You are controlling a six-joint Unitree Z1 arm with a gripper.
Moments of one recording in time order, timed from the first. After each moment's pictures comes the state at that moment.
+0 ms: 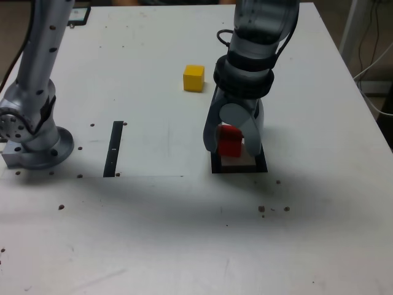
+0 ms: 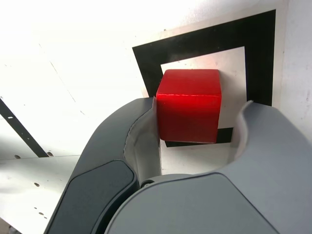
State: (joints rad) arm -0.09 2.09 -1.55 1.22 0.01 0.14
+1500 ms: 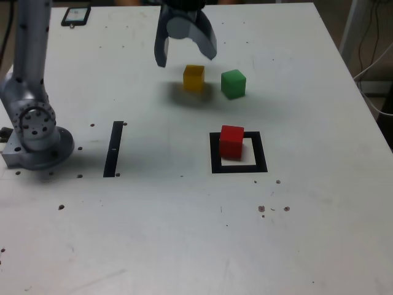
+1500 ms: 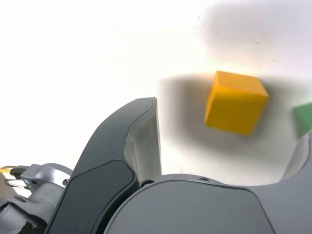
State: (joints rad) arm 0.56 1.98 -1.48 1.27 0.18 0.59
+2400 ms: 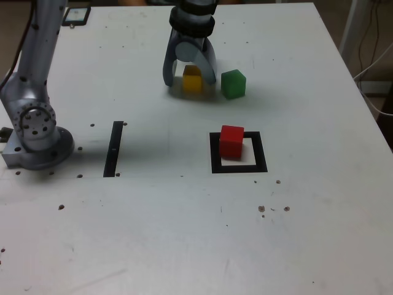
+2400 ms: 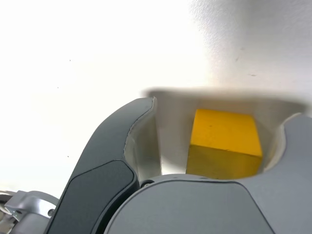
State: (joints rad) arm 0.56 2.08 -1.43 1.12 0.17 0.64
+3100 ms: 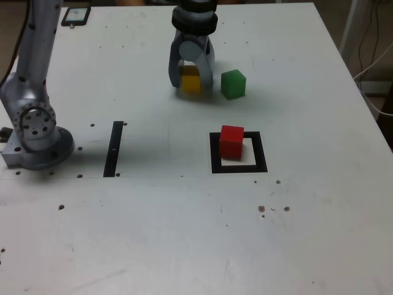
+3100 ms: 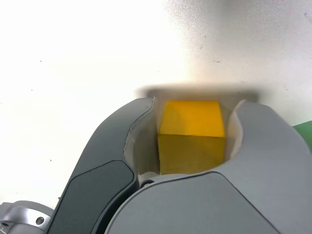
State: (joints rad) arm 0.56 2.04 -1.40 1.07 0.11 0.69
